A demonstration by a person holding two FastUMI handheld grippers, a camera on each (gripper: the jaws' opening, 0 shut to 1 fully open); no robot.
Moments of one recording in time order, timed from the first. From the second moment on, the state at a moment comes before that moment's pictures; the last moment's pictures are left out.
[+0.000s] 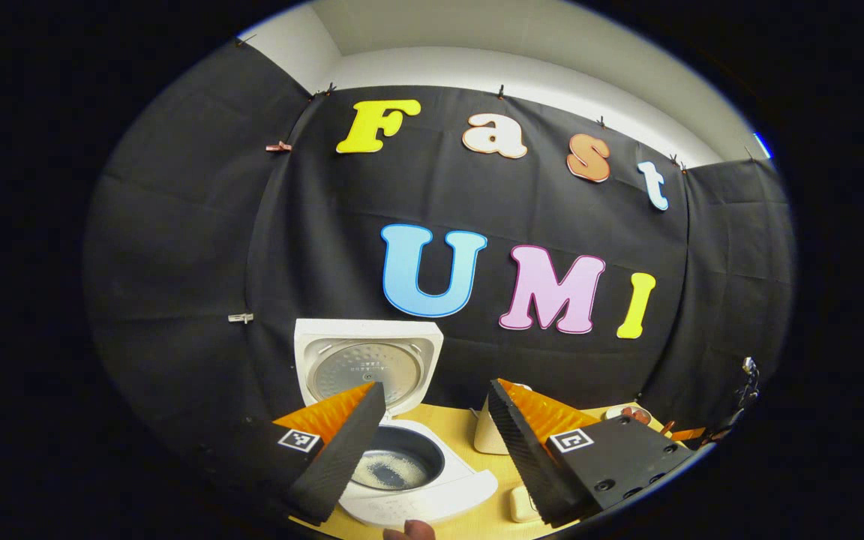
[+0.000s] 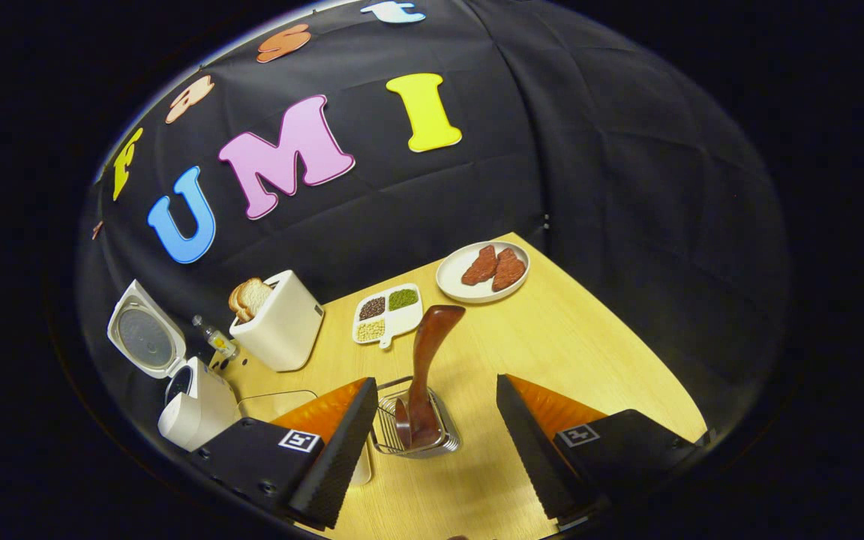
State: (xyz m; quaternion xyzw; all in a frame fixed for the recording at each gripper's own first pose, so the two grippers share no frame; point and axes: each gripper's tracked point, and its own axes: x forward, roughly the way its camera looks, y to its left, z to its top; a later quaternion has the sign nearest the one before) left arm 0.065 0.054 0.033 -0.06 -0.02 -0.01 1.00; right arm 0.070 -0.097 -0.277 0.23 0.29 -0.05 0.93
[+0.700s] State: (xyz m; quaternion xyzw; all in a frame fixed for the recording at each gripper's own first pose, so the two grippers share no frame) left arm 0.179 0.114 0.153 -0.01 -0.12 0.02 0.99; right arm 0.022 -0.076 -0.106 0.13 0.12 -0.07 0.98
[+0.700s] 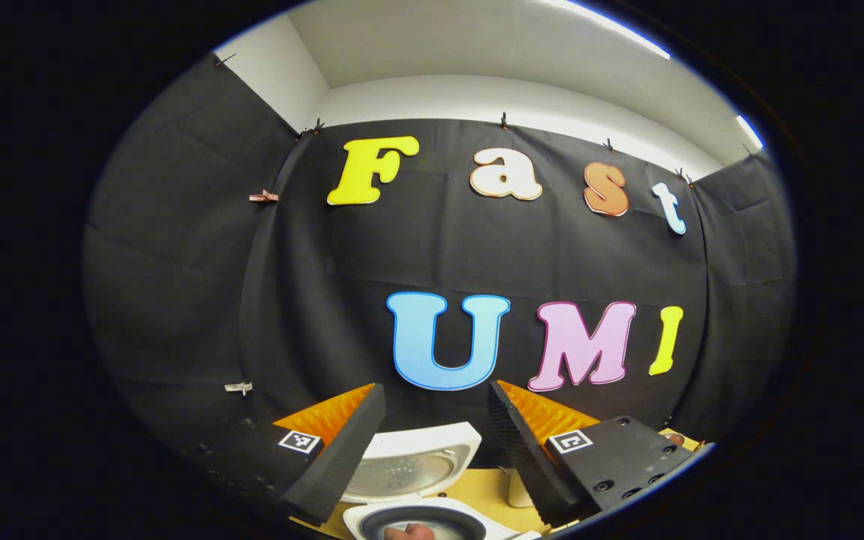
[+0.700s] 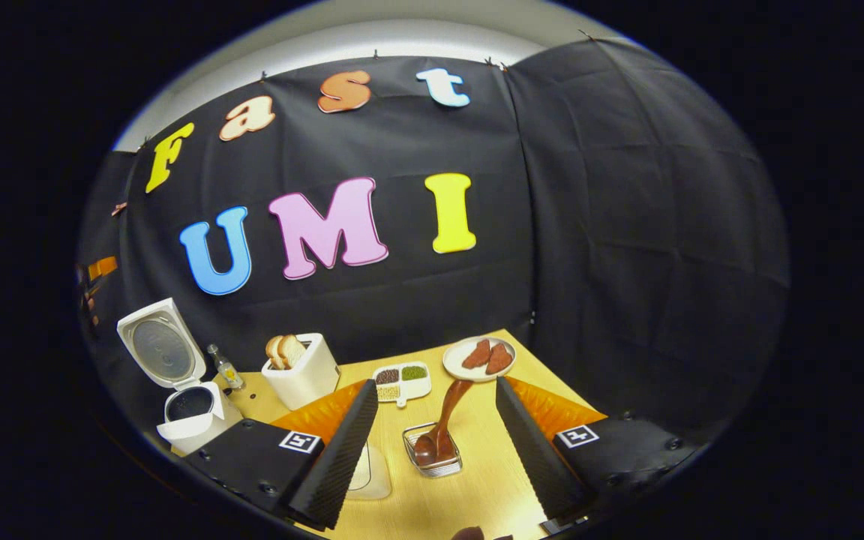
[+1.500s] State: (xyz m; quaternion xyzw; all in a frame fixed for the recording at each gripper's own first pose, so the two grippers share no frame) left arm 0.341 0.190 0.052 -0.01 0.03 0.11 0.99; right arm -0.016 -0.053 -0.062 0.11 0.10 -0.09 0.99
